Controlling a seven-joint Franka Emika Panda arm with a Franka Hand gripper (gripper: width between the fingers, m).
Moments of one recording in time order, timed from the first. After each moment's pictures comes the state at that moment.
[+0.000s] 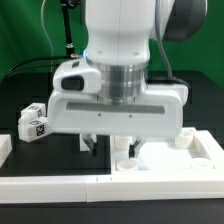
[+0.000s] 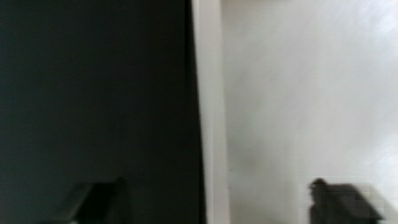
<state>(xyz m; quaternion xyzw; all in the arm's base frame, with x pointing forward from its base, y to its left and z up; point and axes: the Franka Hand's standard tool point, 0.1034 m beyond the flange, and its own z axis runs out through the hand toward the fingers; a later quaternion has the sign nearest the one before) 0.583 -0.022 0.042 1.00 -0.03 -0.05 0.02</state>
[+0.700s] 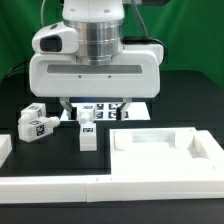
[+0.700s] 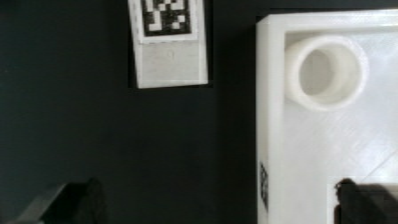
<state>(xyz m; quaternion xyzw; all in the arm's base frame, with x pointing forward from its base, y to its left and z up) 0.552 -0.048 0.071 1.00 -0.03 -0.06 0.01</state>
